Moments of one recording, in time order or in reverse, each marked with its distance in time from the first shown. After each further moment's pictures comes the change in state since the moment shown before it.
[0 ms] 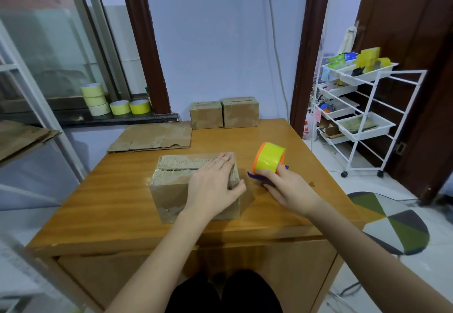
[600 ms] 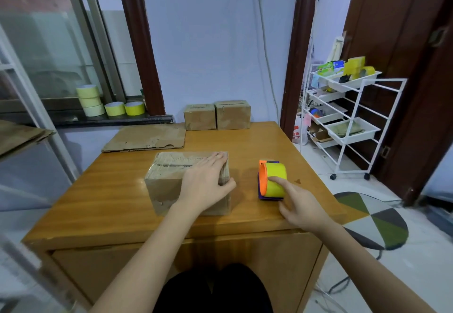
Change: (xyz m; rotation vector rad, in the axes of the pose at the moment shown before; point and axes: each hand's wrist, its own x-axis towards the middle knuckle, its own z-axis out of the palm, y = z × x) left_hand -0.003 0.005 -0.016 -0.026 -0.117 -0.019; right_hand -0.064 -0.016 -0.023 0.191 -0.041 0.324
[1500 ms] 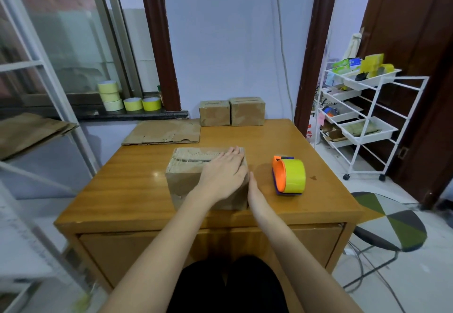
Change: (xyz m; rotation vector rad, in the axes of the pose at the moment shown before) left_hand -0.001 0.000 -0.016 -0.086 -0.275 -0.019; right_hand 0.059 -0.127 0.064 1.021 0.022 0.749
